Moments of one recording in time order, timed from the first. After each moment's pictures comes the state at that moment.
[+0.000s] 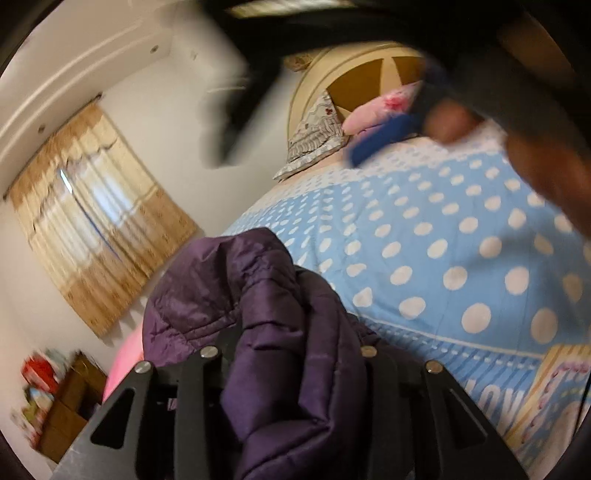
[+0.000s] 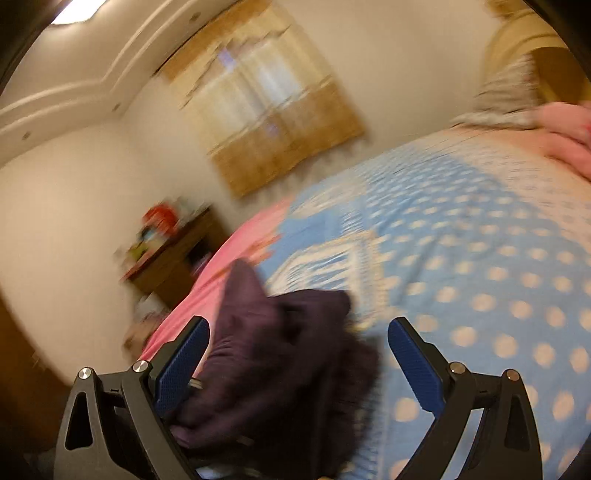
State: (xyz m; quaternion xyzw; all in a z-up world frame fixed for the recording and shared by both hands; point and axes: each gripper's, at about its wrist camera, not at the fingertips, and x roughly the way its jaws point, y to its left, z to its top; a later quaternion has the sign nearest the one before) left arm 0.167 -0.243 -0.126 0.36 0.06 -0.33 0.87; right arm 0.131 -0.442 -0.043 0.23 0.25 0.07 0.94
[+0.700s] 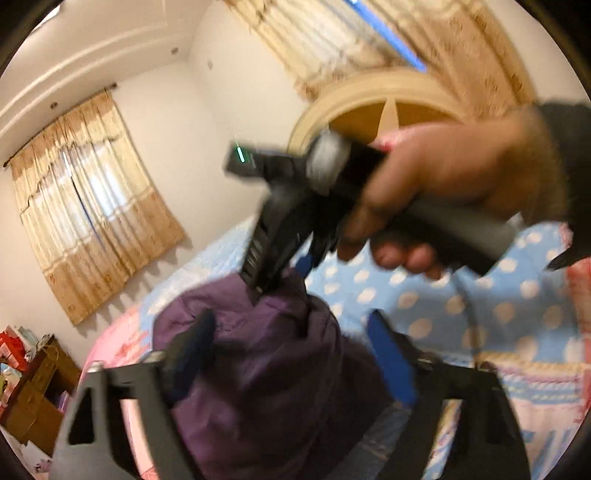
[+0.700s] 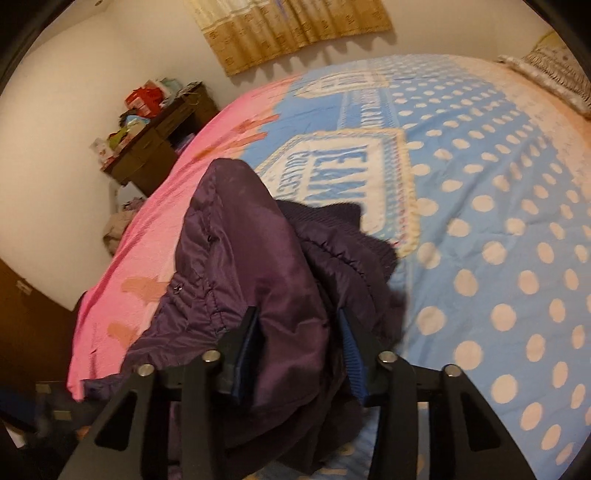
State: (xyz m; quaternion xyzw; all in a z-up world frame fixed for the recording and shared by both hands) left arm 0.111 -0.168 -0.064 0.27 0.05 -0.39 0.88; right arm 0.221 -0.409 -0.089 0.16 0.46 0.06 0.87
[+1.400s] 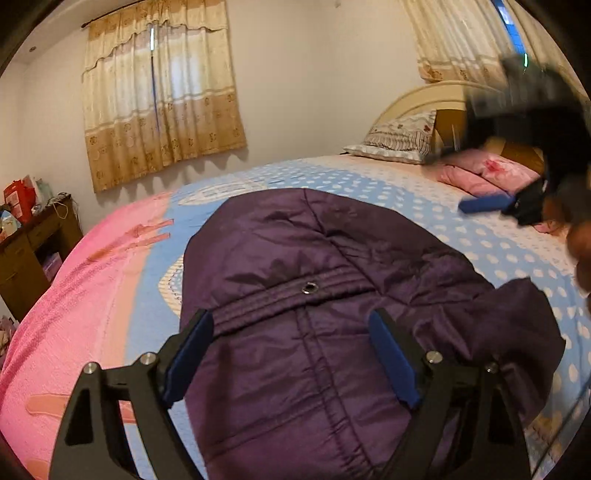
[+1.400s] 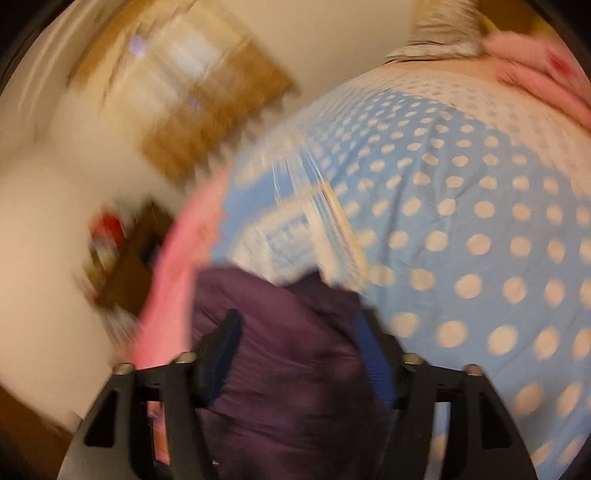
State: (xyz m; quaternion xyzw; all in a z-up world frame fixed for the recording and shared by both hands) left arm 0.240 -0.151 -0.094 0.11 0.23 -0.27 0.93; right arm 0.177 -0.435 -0.050 0.39 0.28 -0.06 0.88
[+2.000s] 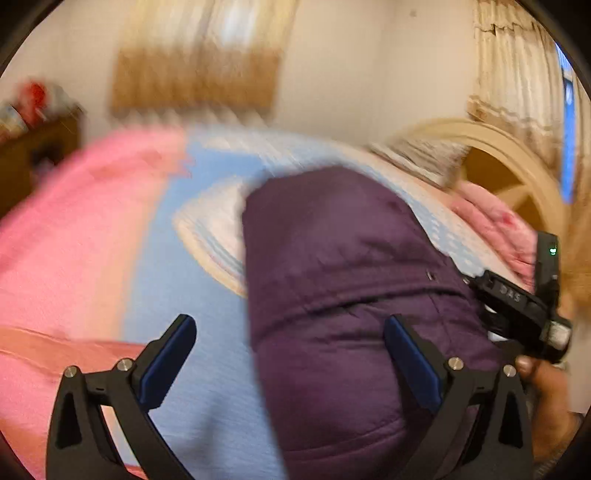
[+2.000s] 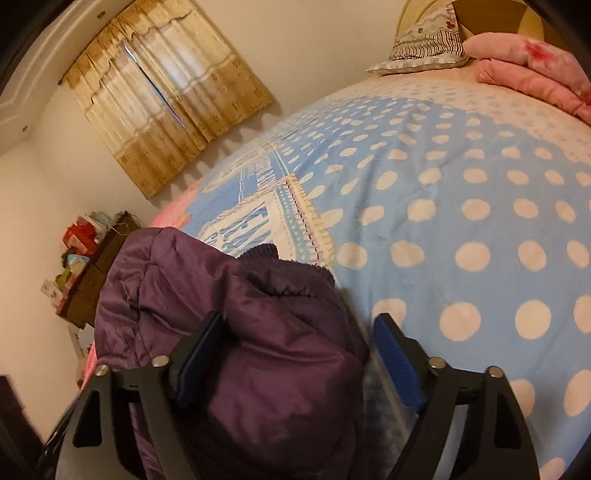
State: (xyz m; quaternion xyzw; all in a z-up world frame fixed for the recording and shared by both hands) left arm 0.306 -0.064 -0.112 -0.04 0.36 -0.30 0.88; right arm 0.202 -0.424 -0.161 0.29 0.29 -0.11 0.90
